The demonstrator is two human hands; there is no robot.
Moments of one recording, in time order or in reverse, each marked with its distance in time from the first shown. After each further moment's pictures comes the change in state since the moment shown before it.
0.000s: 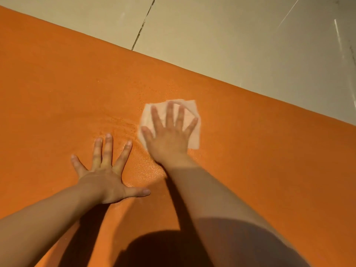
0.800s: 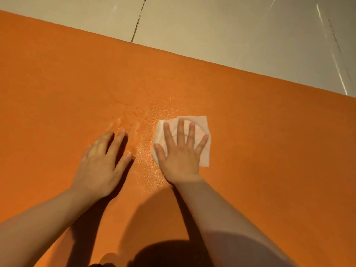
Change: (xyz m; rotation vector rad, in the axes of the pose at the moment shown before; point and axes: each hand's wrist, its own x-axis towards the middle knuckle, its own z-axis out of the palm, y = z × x) left_hand -0.005 -0.063 0.062 -0.333 0.691 0.310; right_hand -0.104 -0.008 0.034 0.054 0.041 0.104
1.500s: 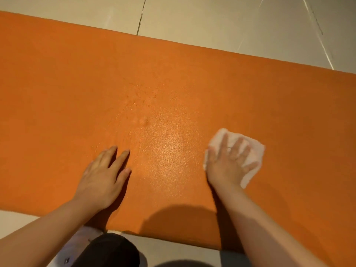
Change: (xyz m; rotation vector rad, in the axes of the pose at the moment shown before) left_hand -0.105 -0.043 0.012 0.157 -0.192 0.022; right_hand -0.116 0.062 0.015 0.102 -0.011 0.551
